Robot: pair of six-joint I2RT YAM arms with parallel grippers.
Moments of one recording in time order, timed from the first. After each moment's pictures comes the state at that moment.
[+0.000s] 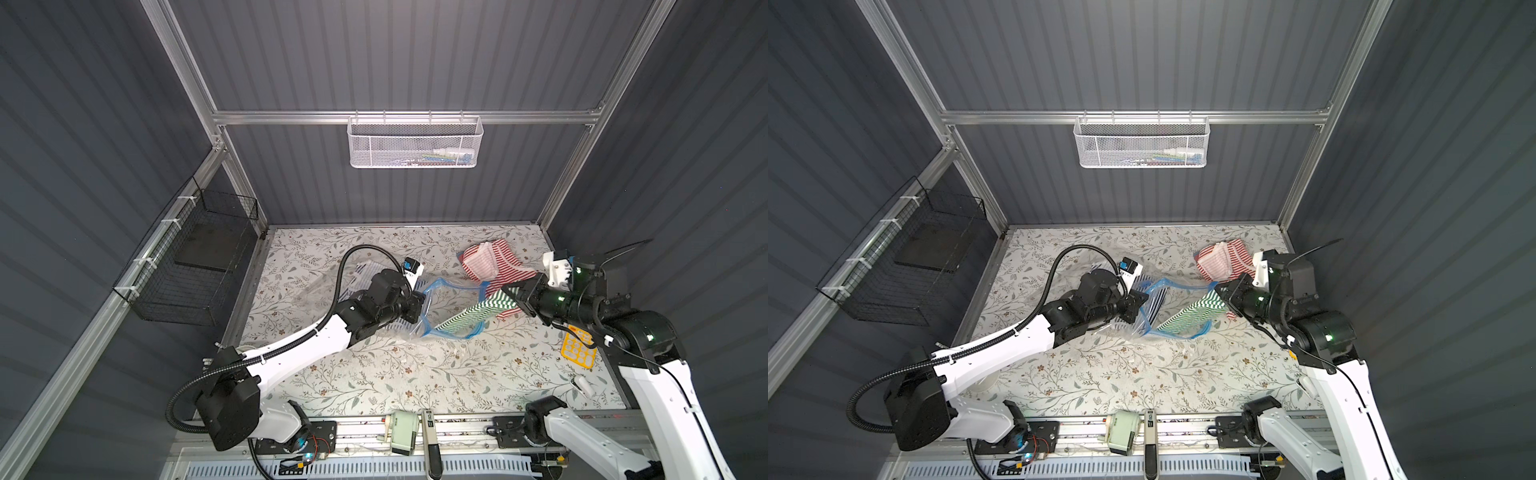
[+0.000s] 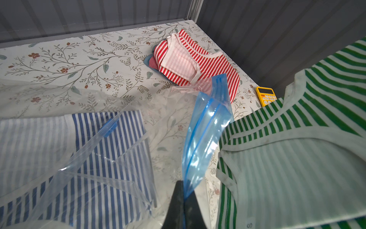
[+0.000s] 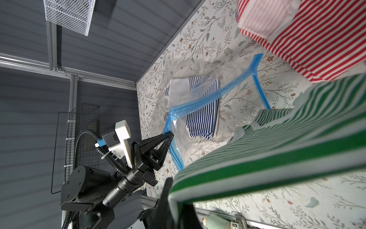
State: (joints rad) left arm -0.88 1.40 1.03 -0.15 0.07 -0.30; right arm 0.26 0.90 1.37 -1.08 -0.31 0.92
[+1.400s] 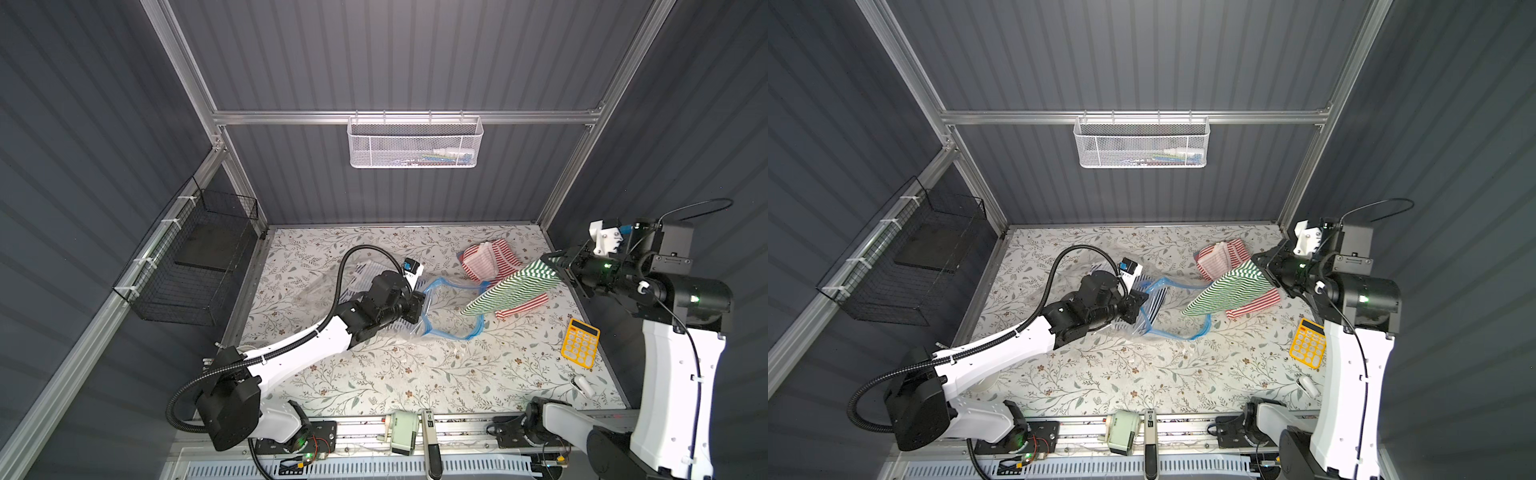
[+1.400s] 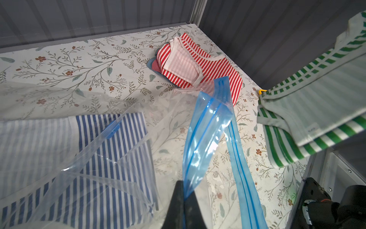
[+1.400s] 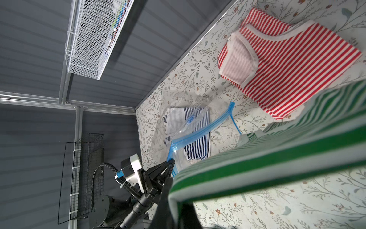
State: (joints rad) left arm -0.88 1.40 1.02 -0.13 0.04 -0.30; right arm -0.19 1.15 1.80 -1.33 -0.54 0.67
